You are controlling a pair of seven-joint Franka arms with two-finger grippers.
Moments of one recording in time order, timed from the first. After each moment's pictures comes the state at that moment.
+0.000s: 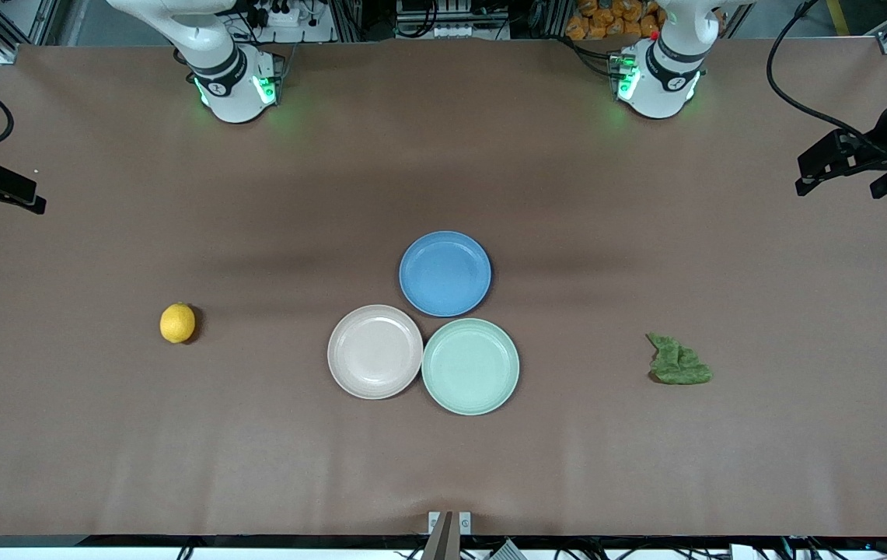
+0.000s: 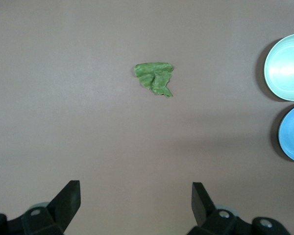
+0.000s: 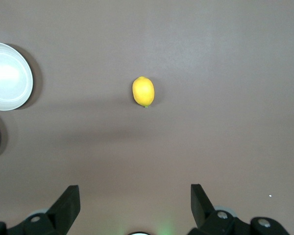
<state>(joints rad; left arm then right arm) 0.10 -0.06 -0.16 -1.60 0.00 1.58 0.00 0.00 0.09 -0.09 -1.42 0.00 1.41 -0.05</state>
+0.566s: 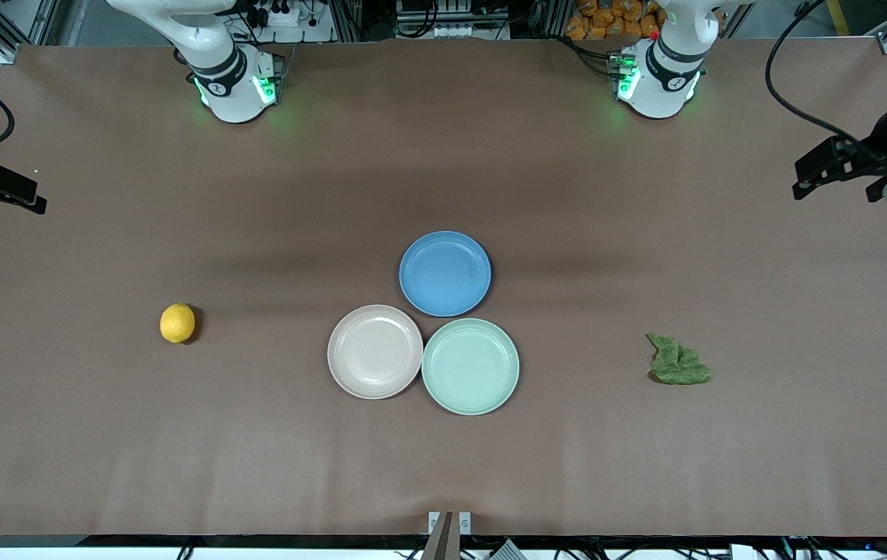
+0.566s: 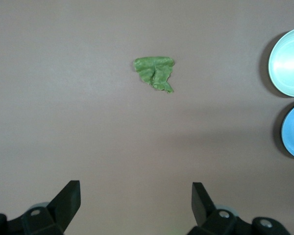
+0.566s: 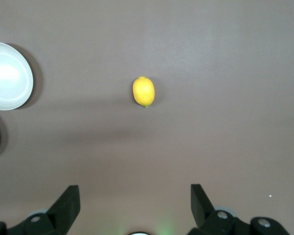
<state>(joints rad) 0.10 -0.04 -0.16 -1.60 0.00 1.57 0.00 0.00 0.09 -0.09 -1.42 0.00 1.41 -0.05</state>
